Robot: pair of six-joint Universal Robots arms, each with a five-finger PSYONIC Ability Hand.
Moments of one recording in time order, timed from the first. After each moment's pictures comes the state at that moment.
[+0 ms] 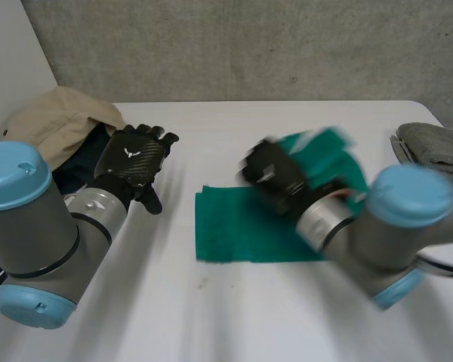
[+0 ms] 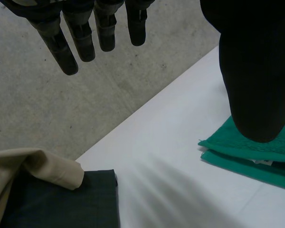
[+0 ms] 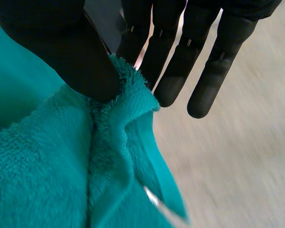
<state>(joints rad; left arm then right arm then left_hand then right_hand) 4.24 -1.86 -1.67 3.42 -1.56 3.47 2.11 -1.01 1.56 -0.51 1.14 2.13 0.20 0.21 0.22 0.21 0.05 1.12 1.18 1.19 1.20 0.99</state>
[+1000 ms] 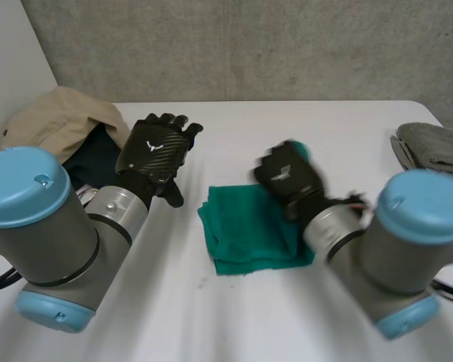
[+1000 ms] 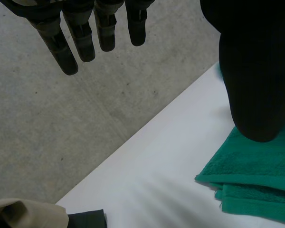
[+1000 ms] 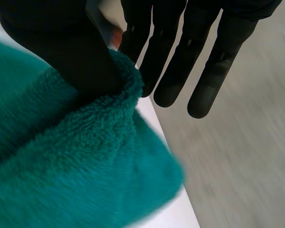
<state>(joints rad) 4.15 -1.86 -1.64 3.48 -1.56 3.47 2.16 -1.16 1.66 -0.44 1.34 2.37 0.20 0.21 0.22 0.21 0.05 1.09 1.18 1.19 1.20 1.01</state>
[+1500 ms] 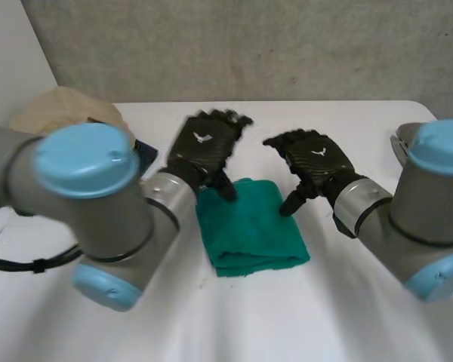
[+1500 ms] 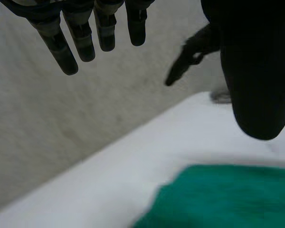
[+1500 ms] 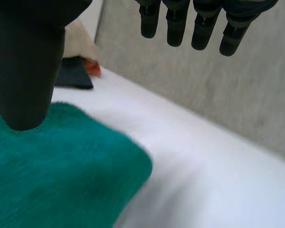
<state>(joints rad) 4.01 -2.05 -1.33 3.34 -1.57 3.25 2.00 -1.15 1.50 -0.16 1.32 3.03 0.20 0.21 0.22 0.21 0.05 0.23 0.21 0.21 0.21 0.05</state>
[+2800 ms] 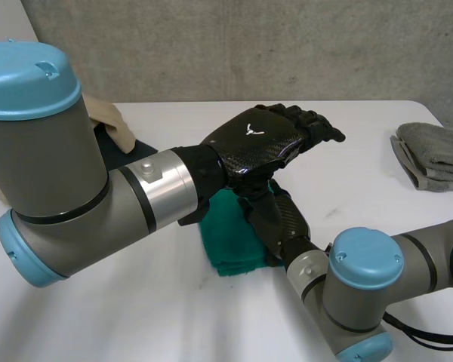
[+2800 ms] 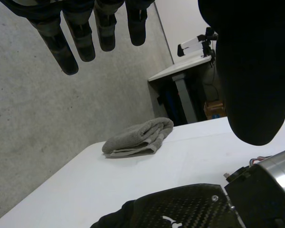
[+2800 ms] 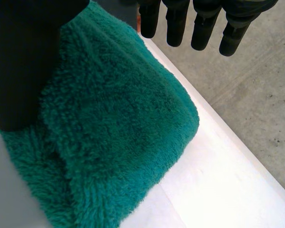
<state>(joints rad) 4.06 -1.93 -1.22 3.06 -0.97 3.27 2.20 -0.94 1.71 -0.60 1.50 2.64 0.20 0.21 0.22 0.21 0.05 0.23 0.22 0.22 0.22 0.05</state>
